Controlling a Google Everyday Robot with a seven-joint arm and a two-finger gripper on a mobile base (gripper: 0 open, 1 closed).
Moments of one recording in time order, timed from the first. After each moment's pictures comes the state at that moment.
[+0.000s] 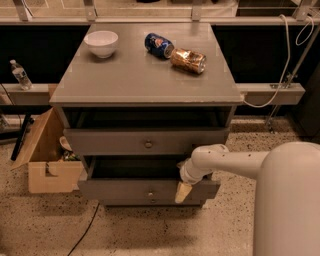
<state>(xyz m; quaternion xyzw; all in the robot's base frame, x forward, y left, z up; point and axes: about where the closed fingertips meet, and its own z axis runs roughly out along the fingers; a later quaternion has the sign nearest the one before) 0.621 -0.085 0.414 -0.66 0.72 0.06 0.21</state>
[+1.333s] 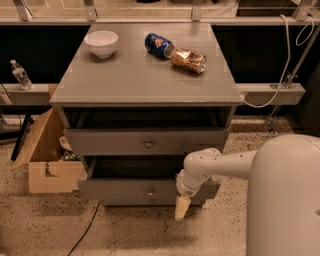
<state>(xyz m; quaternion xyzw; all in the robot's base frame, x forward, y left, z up) 0.552 -0.071 0.403 -0.68 0.72 0.09 0.11</state>
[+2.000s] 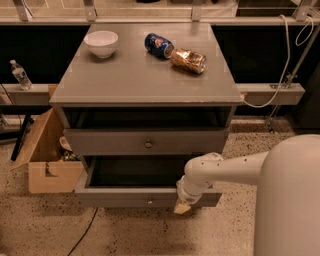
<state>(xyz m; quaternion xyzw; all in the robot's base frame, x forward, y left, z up) 0.508 -0.073 0.410 -0.67 0.73 0.10 0.09</state>
